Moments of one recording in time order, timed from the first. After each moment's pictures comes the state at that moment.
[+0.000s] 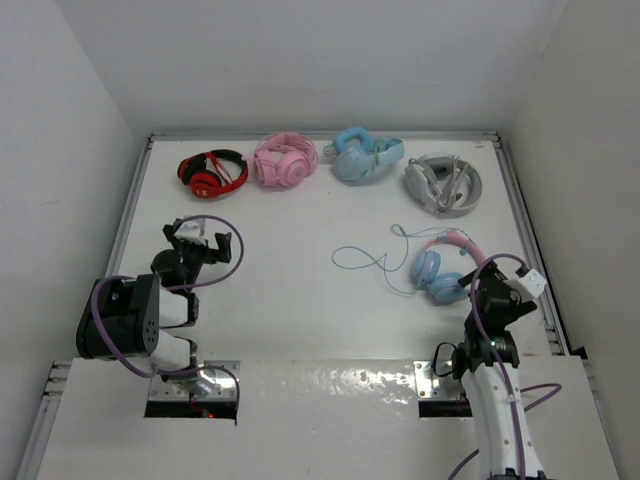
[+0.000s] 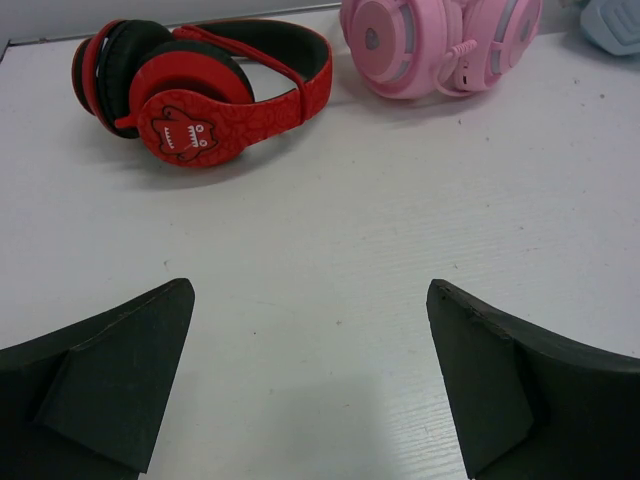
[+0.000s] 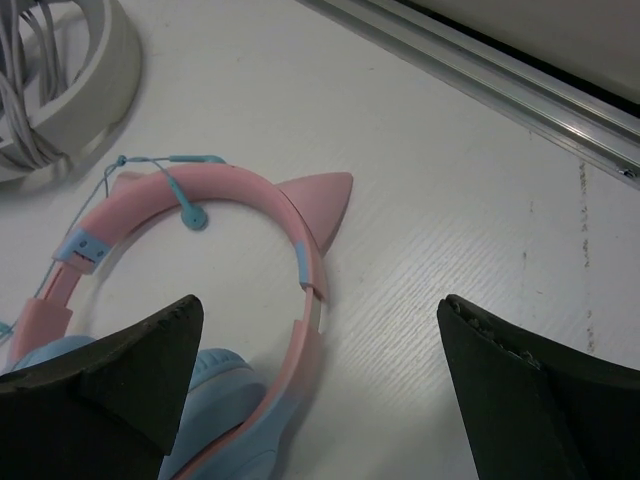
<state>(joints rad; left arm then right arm) 0.13 1.44 0.12 1.23 0.29 0.05 -0.10 0.26 0.04 -0.24 0.55 0.54</state>
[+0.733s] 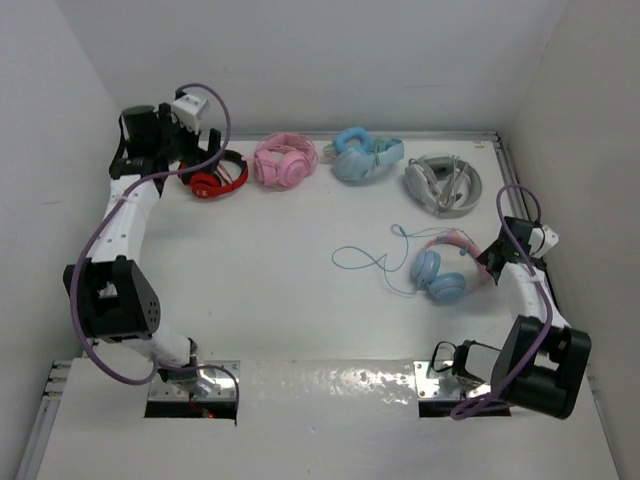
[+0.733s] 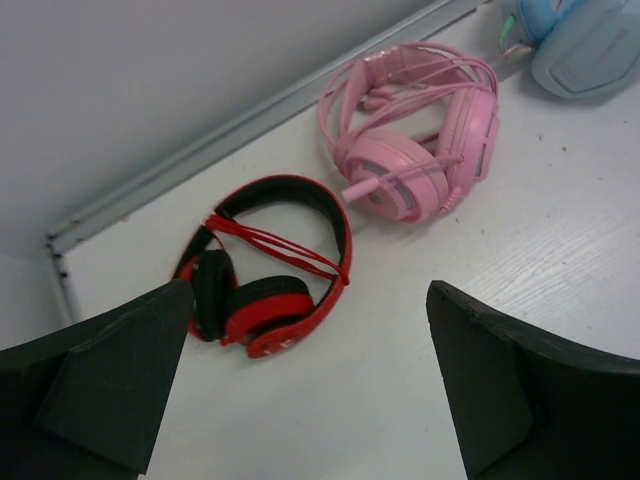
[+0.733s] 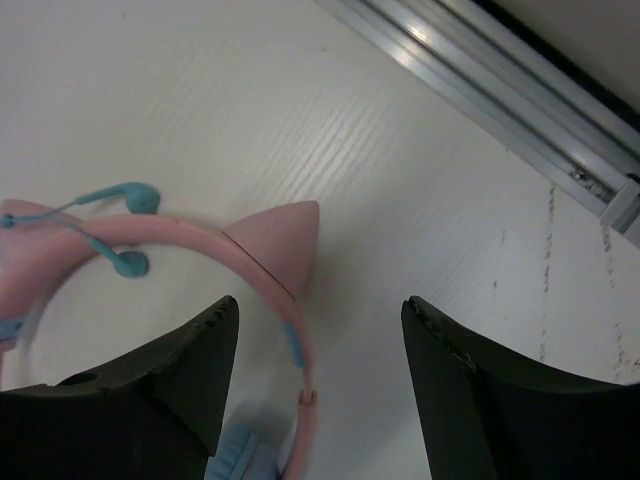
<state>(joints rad) 0.13 1.54 1.33 -0.22 0.51 0.36 -0.32 1.15 0.56 -0.32 0.40 0.50</state>
